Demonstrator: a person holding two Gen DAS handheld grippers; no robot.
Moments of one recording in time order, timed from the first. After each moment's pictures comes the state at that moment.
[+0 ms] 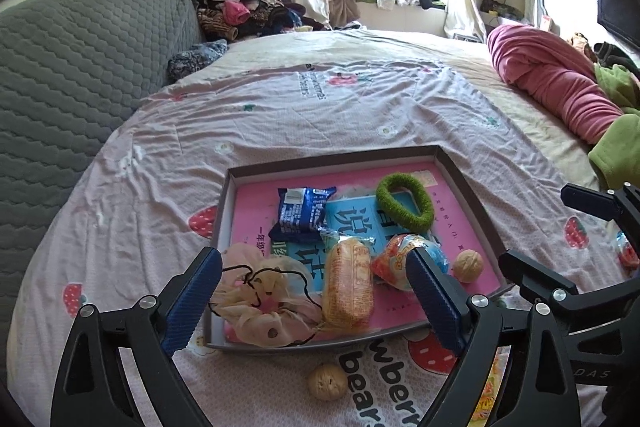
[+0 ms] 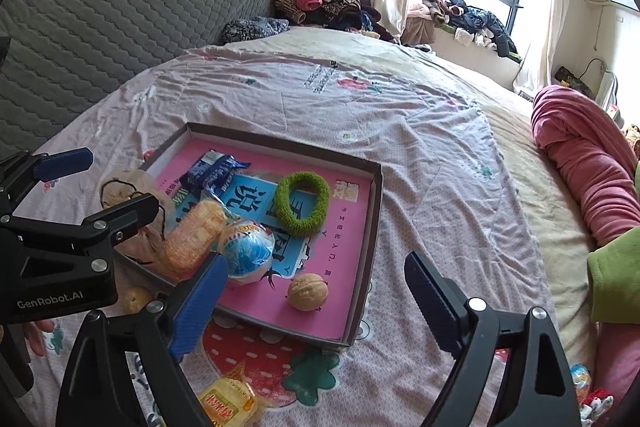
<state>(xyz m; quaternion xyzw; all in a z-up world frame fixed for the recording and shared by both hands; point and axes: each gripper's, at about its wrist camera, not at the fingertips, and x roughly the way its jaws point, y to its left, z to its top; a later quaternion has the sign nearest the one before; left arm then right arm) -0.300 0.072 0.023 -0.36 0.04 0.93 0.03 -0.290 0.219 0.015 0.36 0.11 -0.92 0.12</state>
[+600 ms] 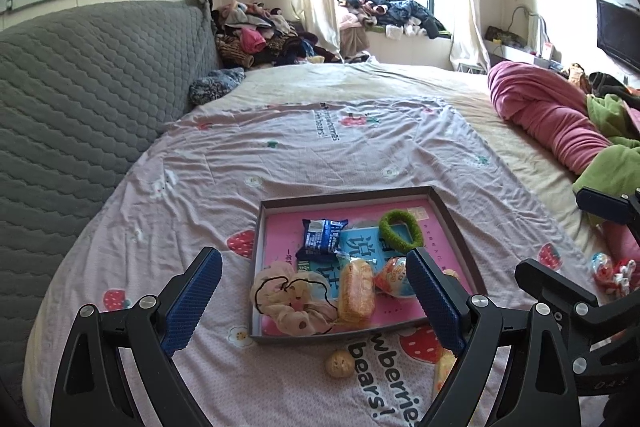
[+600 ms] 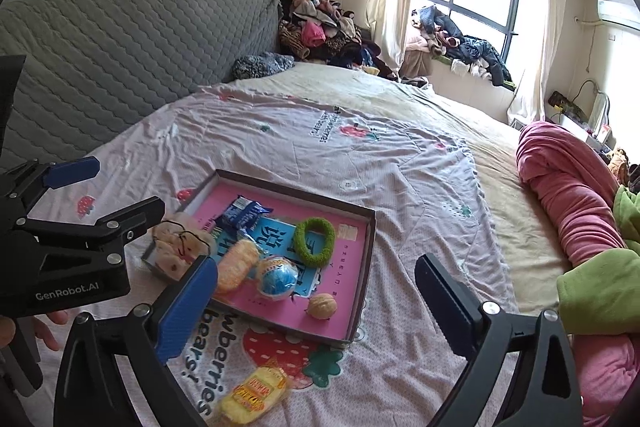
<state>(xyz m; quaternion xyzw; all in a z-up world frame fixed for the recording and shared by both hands) -0.246 0.049 0.095 -0.32 0.03 0.95 0.01 -0.235 0.207 0.094 0.32 0.11 -0.93 0.13</state>
